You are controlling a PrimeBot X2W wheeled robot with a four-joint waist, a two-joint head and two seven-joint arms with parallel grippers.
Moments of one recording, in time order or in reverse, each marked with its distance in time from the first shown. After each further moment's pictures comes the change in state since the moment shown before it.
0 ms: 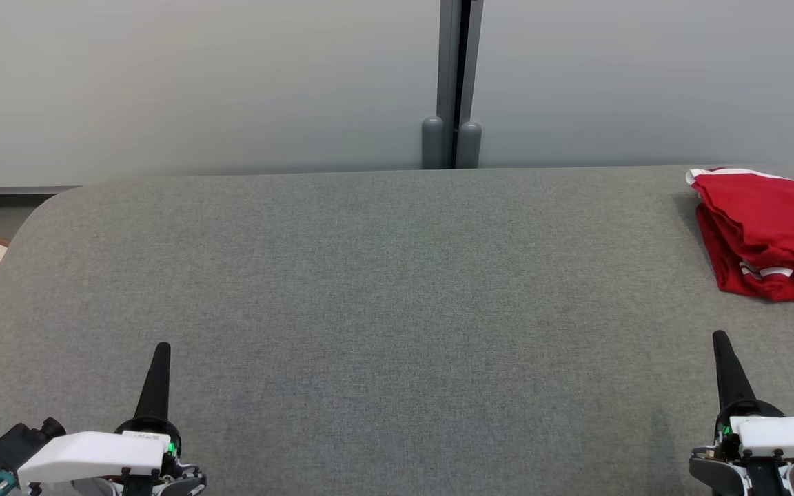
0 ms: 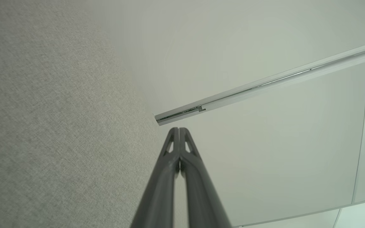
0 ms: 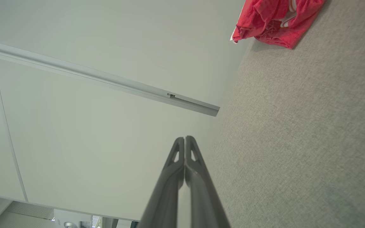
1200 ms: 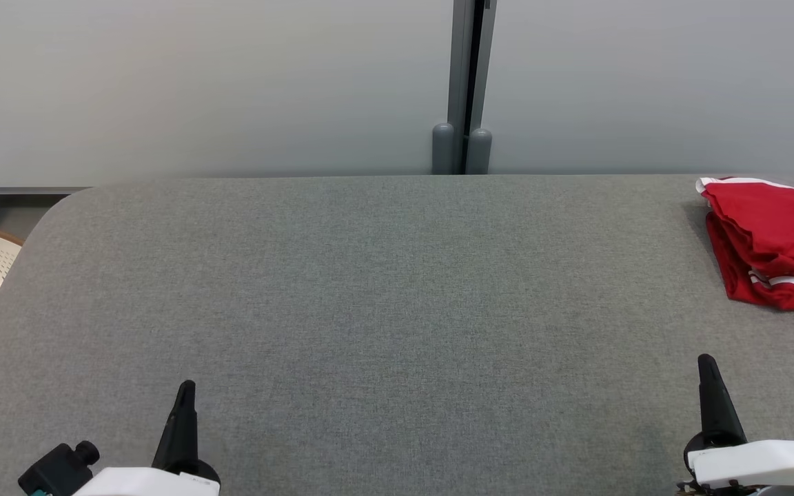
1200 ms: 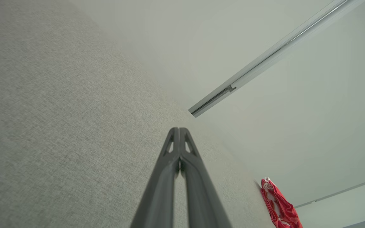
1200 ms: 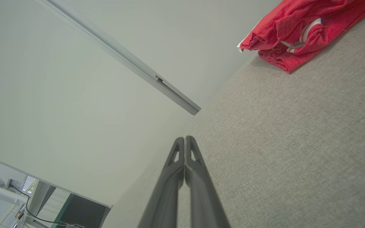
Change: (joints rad) left arm 0.094 -0.003 -0.075 -0.035 0.373 0.050 -0.093; right arm 0.055 0.003 0.052 0.004 -0.379 0.000 -0.097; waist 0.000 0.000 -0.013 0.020
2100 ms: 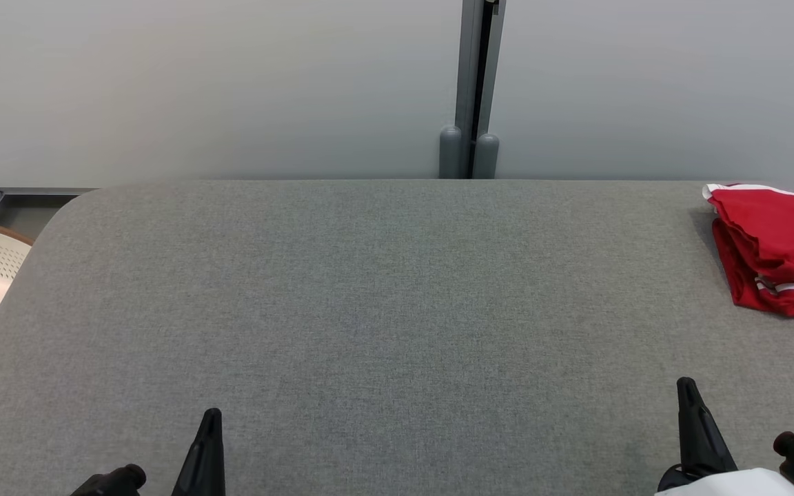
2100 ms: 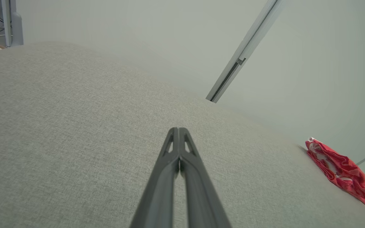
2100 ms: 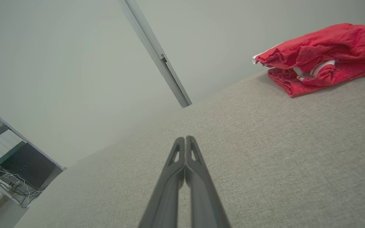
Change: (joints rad) left arm 0.084 -0.014 -0.060 -0.034 0.392 0.047 -0.084; right arm 0.059 0.006 0.042 0.006 -0.392 0.000 -0.091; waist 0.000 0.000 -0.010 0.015
